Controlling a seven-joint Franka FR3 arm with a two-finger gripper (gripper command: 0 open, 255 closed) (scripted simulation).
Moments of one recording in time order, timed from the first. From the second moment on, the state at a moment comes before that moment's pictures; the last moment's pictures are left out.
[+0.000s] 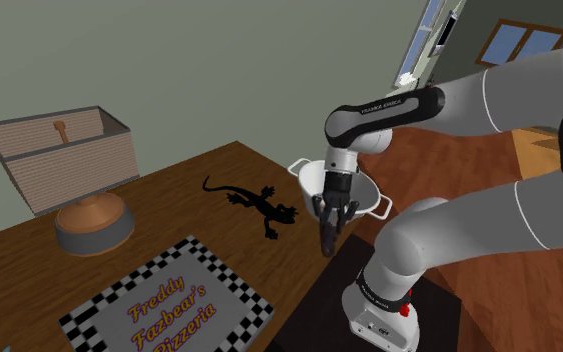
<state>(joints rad) -0.25 -0.63 -0.20 -2.89 0.19 1.73 0.39</state>
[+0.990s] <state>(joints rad) -0.26 -0.75 -0.18 -2.76 0.19 1.48 0.46</state>
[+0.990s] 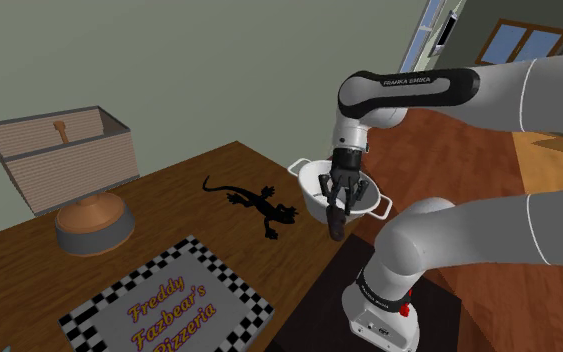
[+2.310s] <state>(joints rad) -0.33 -0.03 -0.45 -2.10 0.07 1.46 0.07</state>
